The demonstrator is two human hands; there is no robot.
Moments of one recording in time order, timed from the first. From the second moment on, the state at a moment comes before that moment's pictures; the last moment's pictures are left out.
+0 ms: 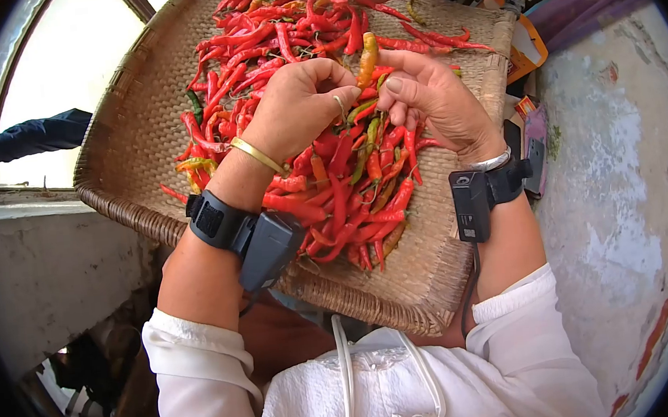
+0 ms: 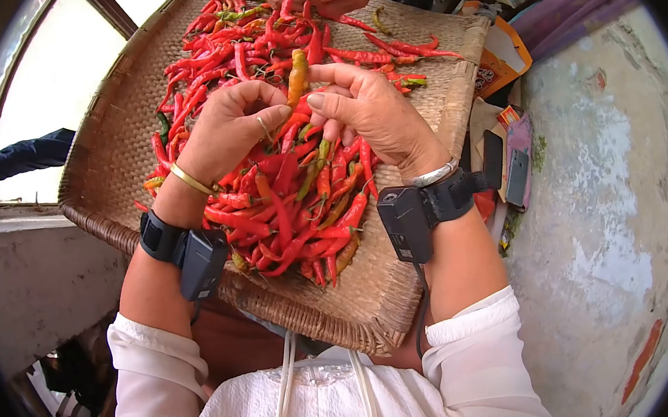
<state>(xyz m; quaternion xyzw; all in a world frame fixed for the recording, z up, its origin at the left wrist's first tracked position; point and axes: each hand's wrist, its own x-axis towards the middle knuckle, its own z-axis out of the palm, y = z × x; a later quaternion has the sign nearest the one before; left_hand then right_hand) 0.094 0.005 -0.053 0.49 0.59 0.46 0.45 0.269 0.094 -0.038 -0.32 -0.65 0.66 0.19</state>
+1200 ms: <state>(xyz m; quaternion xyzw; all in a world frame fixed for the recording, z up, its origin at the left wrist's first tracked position) 0.092 0.007 -0.071 0.65 0.69 0.21 0.24 0.299 0.133 -0.040 -0.44 -0.81 0.38 0.09</state>
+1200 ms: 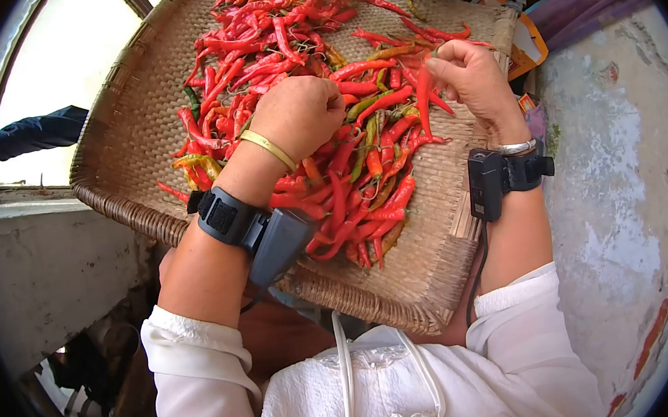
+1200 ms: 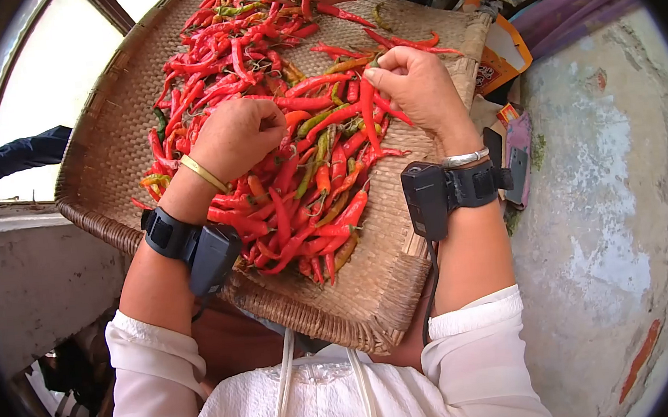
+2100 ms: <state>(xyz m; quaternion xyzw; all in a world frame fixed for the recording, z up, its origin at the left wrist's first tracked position) 0.097 0.002 -0.059 0.67 0.68 0.28 0.04 0.256 0.090 -0.063 -0.24 -0.89 0.19 0.33</state>
